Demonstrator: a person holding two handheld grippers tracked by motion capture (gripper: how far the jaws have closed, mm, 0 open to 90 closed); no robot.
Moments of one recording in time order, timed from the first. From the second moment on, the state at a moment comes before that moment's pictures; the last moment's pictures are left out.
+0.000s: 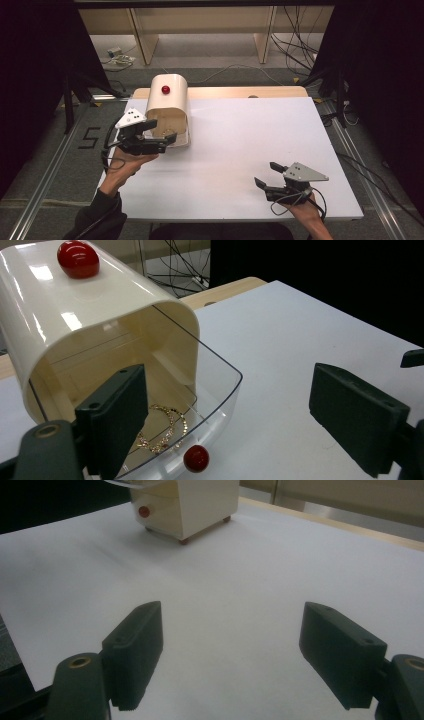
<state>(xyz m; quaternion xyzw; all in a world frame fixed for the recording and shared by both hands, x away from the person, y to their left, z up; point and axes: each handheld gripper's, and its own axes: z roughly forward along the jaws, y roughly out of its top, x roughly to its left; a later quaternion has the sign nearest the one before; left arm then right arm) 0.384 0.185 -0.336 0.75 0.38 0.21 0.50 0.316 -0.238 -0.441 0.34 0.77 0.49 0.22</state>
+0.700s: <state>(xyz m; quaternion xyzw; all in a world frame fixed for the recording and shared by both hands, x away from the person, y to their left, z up) 0.372 0.180 -0.345 0.73 0.38 0.22 0.52 0.316 -0.238 -0.441 0.34 0.77 0.49 0.21</state>
